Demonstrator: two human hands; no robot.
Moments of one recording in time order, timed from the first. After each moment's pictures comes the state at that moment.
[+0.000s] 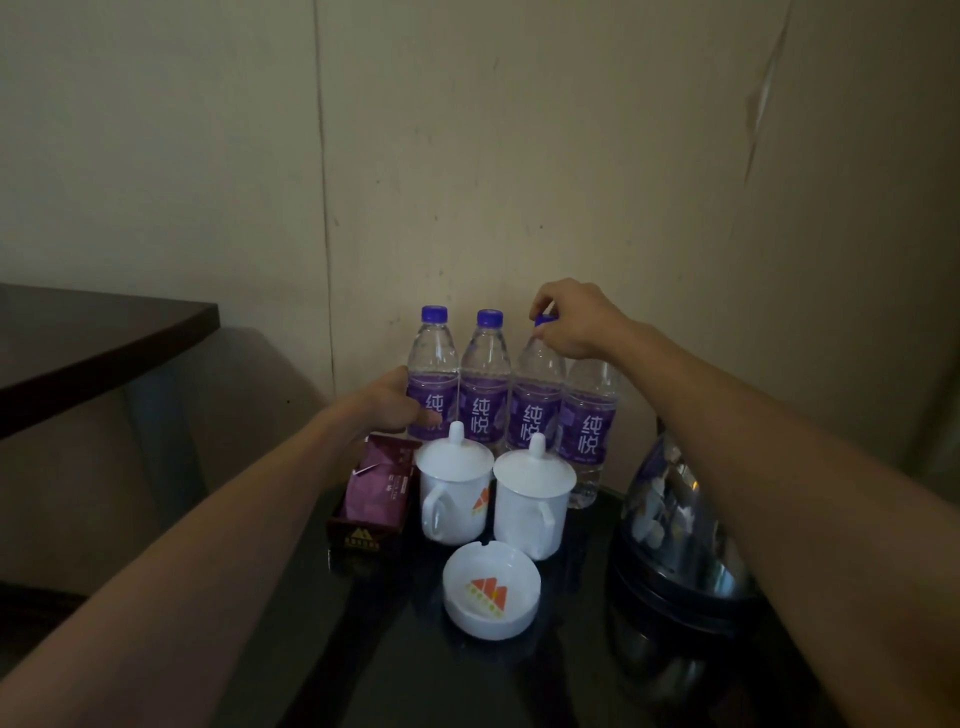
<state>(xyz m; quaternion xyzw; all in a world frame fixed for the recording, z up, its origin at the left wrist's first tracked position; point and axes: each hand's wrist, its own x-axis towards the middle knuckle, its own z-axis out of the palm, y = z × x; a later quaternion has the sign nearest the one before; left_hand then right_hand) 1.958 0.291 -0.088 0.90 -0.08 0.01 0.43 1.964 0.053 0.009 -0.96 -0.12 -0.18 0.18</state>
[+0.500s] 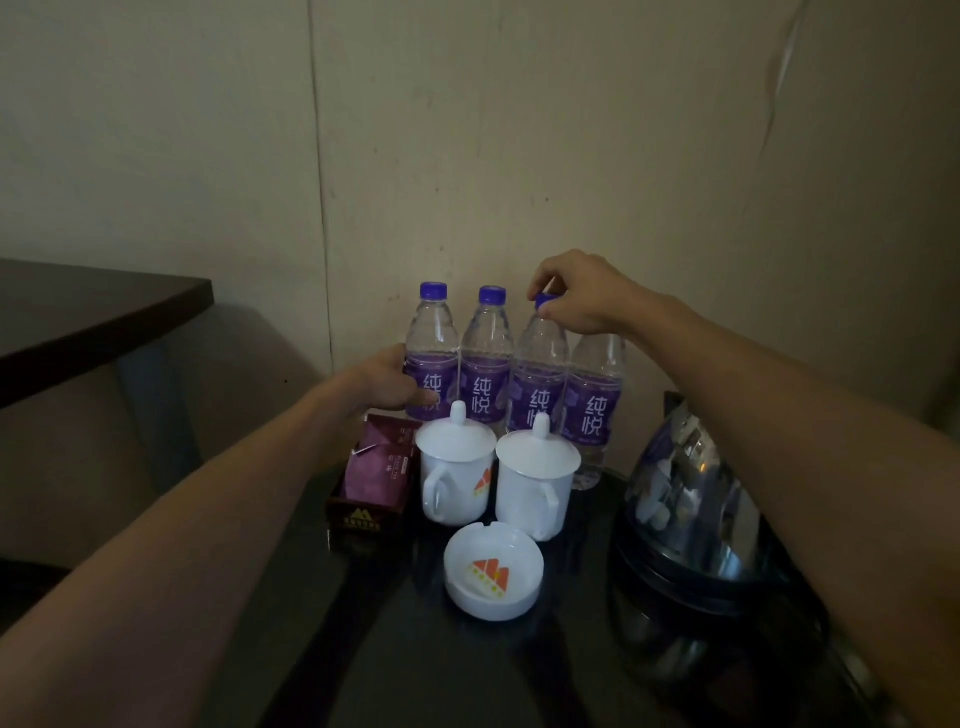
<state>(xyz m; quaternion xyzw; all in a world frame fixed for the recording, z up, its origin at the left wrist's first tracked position) 1.957 0.296 -0.087 0.90 -0.08 0.01 0.43 1.960 0.051 0.015 -0.95 -0.17 -0.16 0.19</state>
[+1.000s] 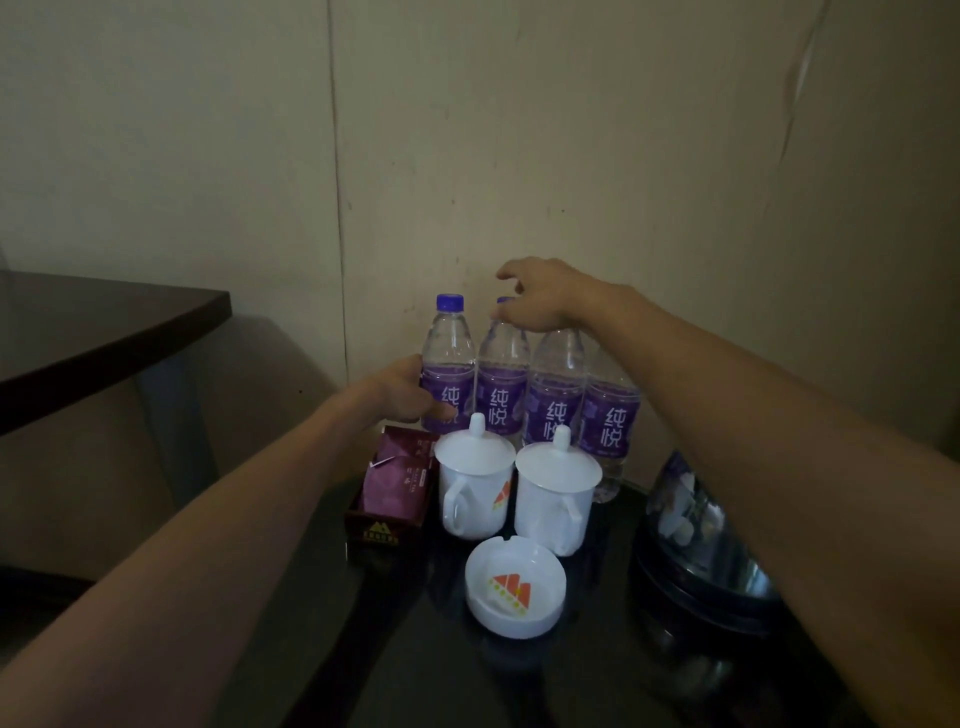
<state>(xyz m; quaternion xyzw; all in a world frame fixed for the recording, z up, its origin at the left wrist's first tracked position) 1.957 0.298 -0.084 0.91 -0.10 0.00 0.40 1.965 0.106 0.028 -0.97 -0.17 -0.11 0.12</state>
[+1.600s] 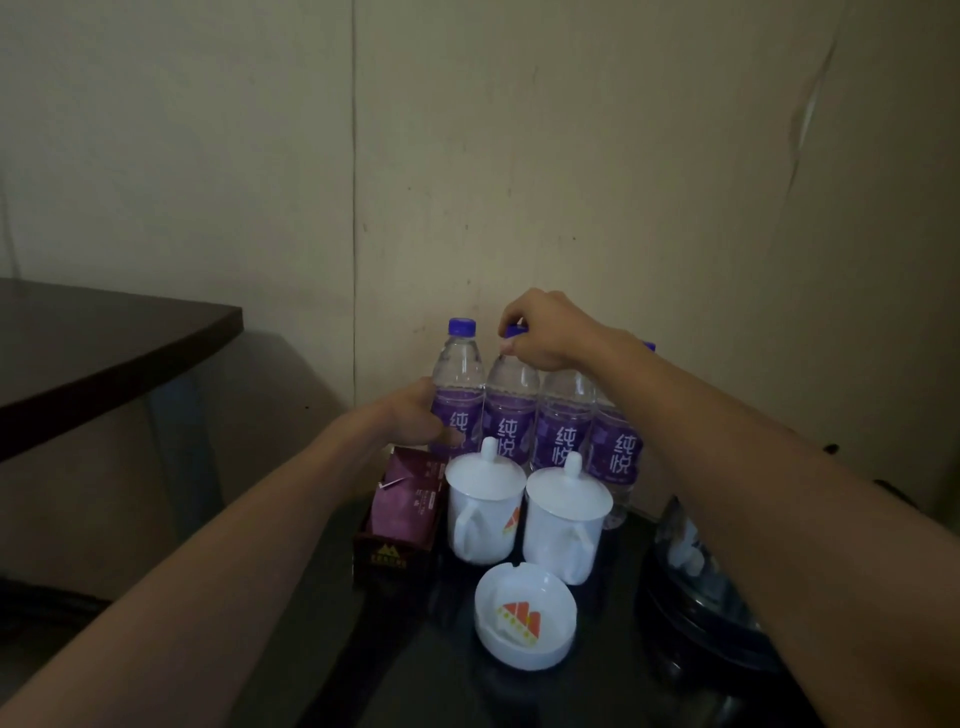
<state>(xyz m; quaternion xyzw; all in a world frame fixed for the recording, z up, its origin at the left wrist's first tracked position) 1.959 0.304 -0.086 0.92 -0.13 0.00 0.37 1.961 0.117 0.016 -0.96 -0.20 -0.16 0.13</state>
